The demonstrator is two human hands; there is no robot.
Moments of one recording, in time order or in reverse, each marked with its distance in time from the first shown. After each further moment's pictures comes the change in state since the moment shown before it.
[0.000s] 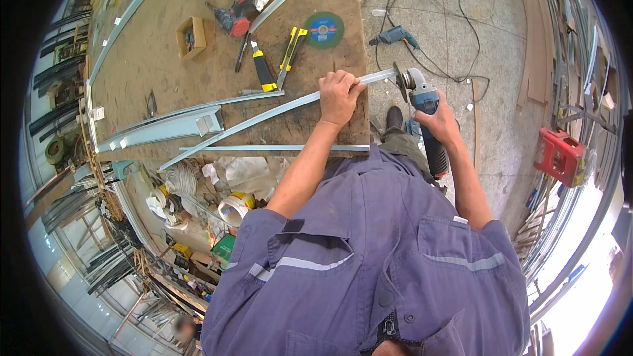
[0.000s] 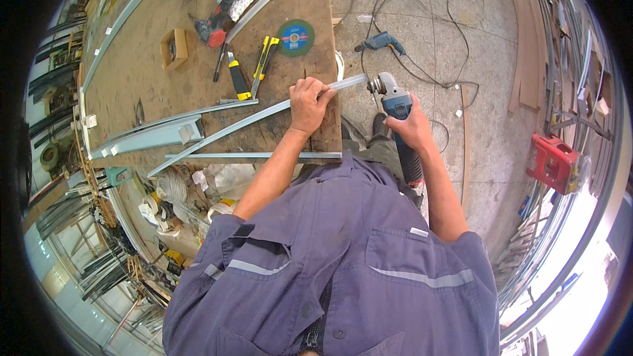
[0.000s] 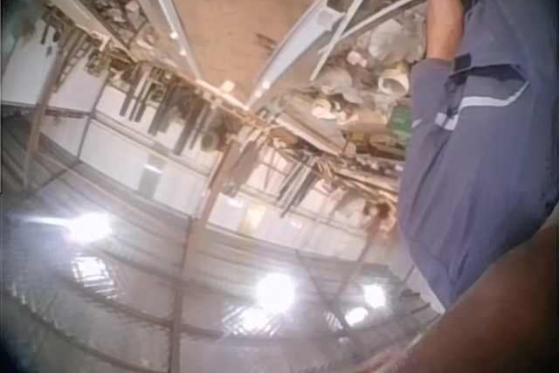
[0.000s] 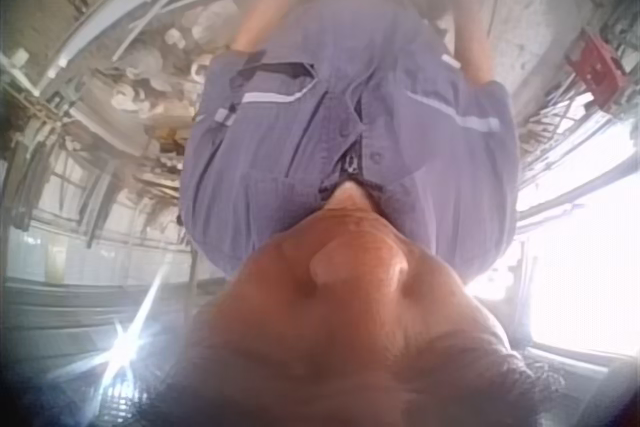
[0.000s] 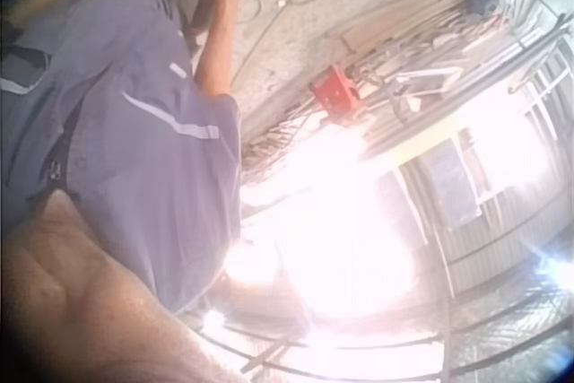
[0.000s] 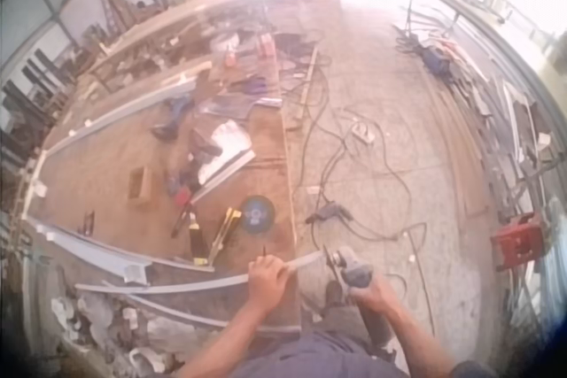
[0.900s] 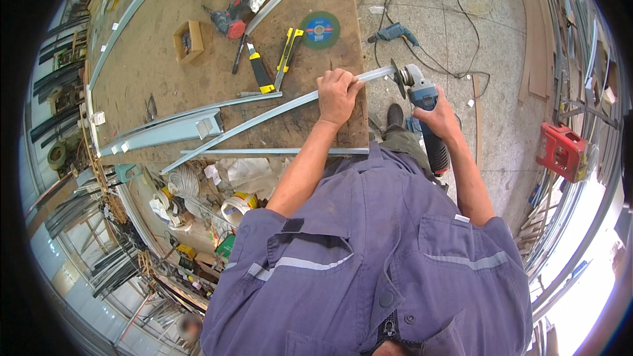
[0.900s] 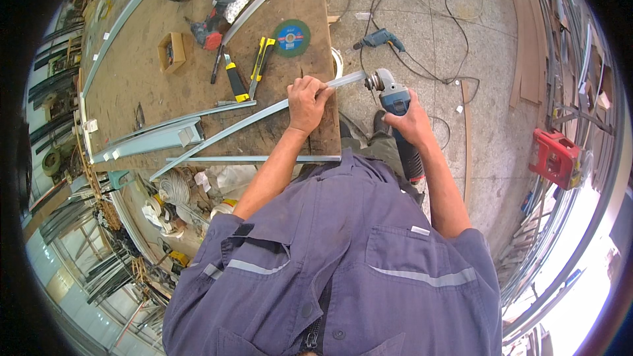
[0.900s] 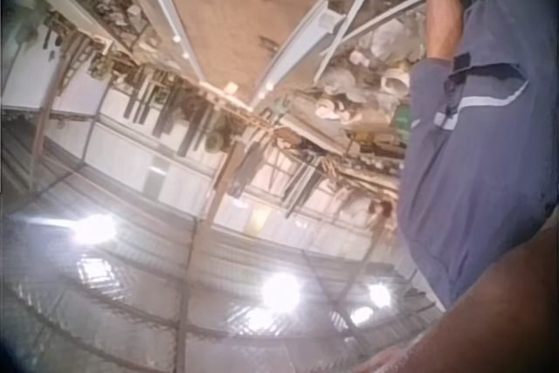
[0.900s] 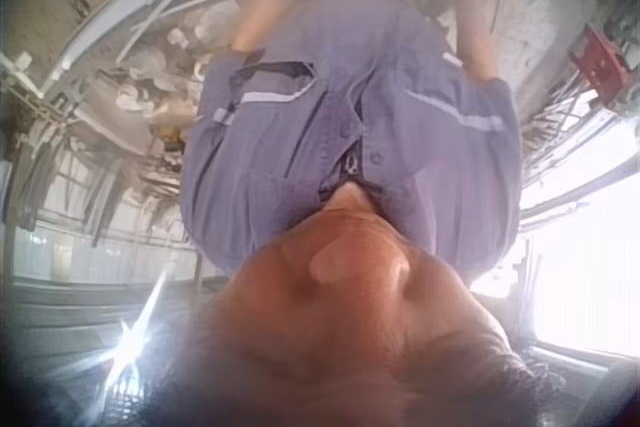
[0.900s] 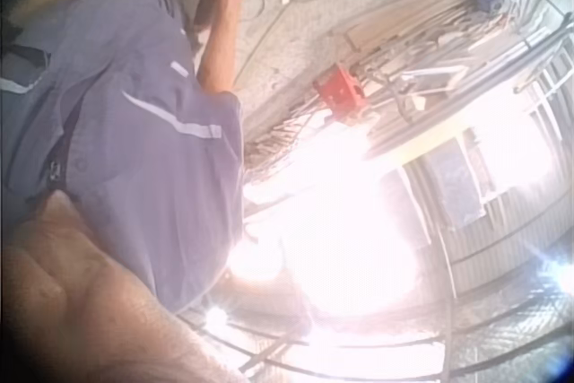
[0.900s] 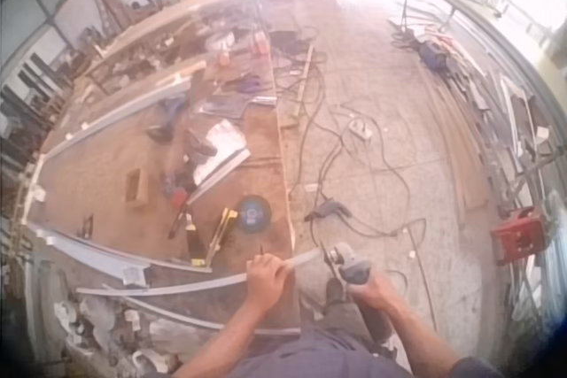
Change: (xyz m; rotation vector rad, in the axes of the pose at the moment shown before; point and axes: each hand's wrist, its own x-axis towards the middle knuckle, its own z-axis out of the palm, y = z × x) left_hand 0.002 0.001 0.001 0.011 -0.016 0.005; right_hand 0.001 -0.008 -0.004 -0.002 0.004 -0.031
